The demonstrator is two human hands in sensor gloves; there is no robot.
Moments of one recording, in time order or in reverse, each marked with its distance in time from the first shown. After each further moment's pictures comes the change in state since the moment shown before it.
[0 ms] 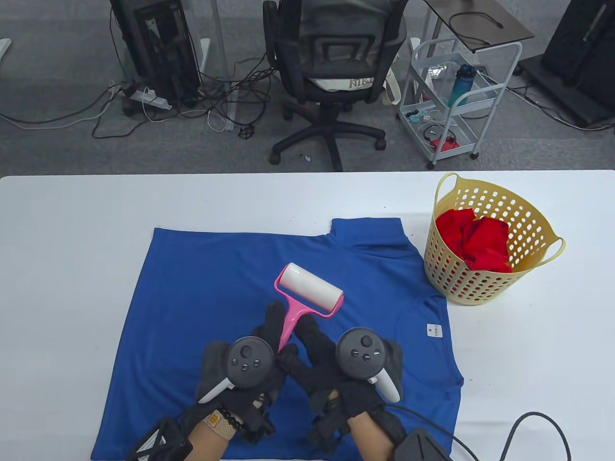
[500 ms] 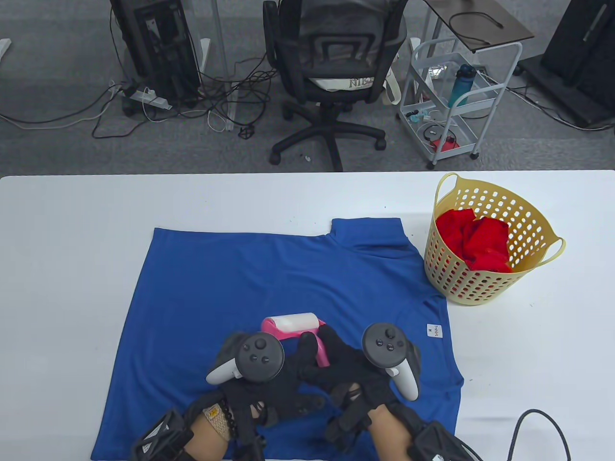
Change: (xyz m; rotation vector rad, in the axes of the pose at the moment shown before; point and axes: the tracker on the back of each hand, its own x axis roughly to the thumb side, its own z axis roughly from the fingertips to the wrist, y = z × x) left_hand 0.000 -0.022 -0.005 -0.466 -0.235 0.354; right_hand -0.028 -0.024 0.003 0.081 0.135 -0.072
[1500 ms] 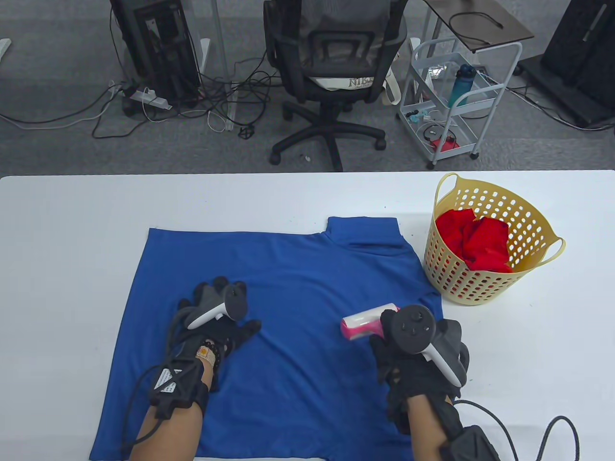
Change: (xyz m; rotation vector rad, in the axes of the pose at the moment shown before) left_hand -0.186 0.065 0.002 -0.094 0.950 -0.370; right_hand 0.007 -0.075 0.021 -0.216 0.325 0.702
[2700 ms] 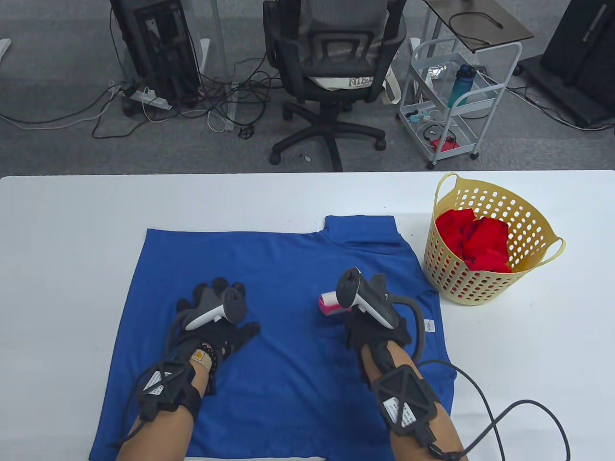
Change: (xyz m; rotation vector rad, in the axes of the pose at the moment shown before) left_hand 0.002 -0.003 0.002 -0.025 -0.047 -0.010; right_hand 0.045 0.023 -0.067 0.130 0.138 0.347
